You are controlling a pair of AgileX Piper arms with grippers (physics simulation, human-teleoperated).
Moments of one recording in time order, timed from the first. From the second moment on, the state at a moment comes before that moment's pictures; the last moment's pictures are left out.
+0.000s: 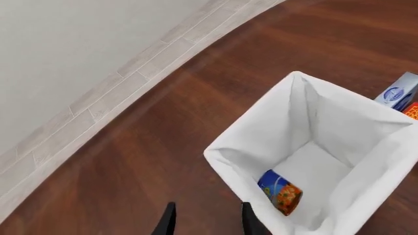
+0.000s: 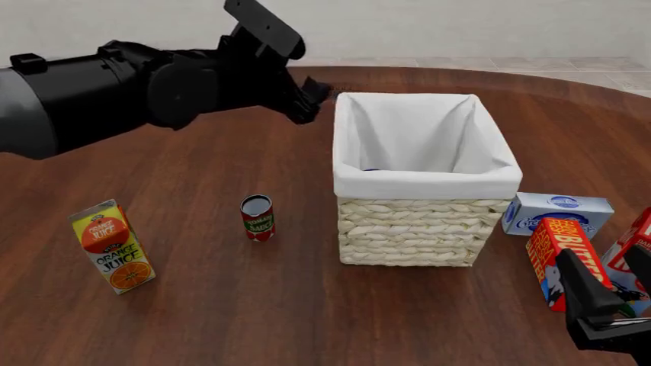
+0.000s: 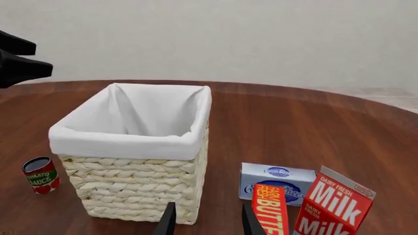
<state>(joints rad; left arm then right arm) -0.58 1.57 -1.31 0.16 0.35 0.07 0.15 0.00 -0.08 0.00</state>
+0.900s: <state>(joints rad) -0.41 1.53 -1.13 0.06 0.33 0.08 0.13 0.00 -0.07 0.00</state>
